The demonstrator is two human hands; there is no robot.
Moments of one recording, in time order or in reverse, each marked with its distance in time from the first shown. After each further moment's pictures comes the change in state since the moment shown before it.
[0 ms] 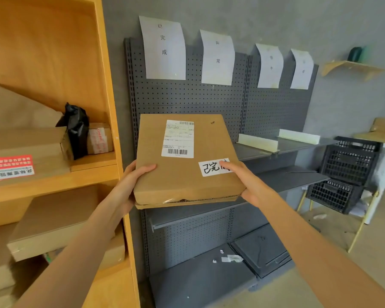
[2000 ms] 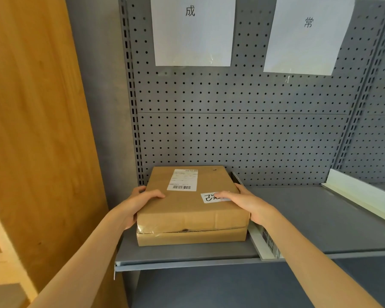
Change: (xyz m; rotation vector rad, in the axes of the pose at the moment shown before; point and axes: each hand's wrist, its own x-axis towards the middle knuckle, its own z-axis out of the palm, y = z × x) left_hand 0.393 -0.043 0.008 0.310 0.412 -0.361; right_hand 0.476 0.026 -0.007 -0.453 -0.322 0.196
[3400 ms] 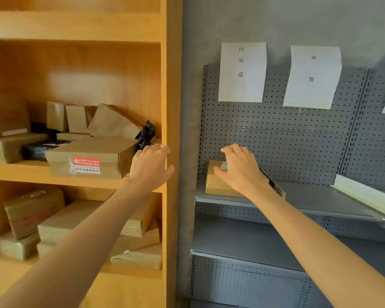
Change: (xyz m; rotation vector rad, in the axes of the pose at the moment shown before) left_hand -0.360 -0.029 -0.104 1.209 0.810 0.849; right_hand -0.345 -0.085 0.128 -1.106 0.471 -0.854
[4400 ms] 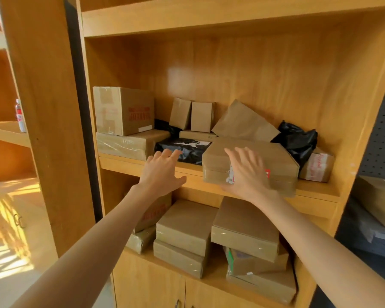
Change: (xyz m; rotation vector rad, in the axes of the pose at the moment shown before) left_hand -0.046 -0.440 -0.015 0.166 -0.133 -0.169; right_hand 0.127 -0.412 0.143 -0.022 -0.040 -0.279
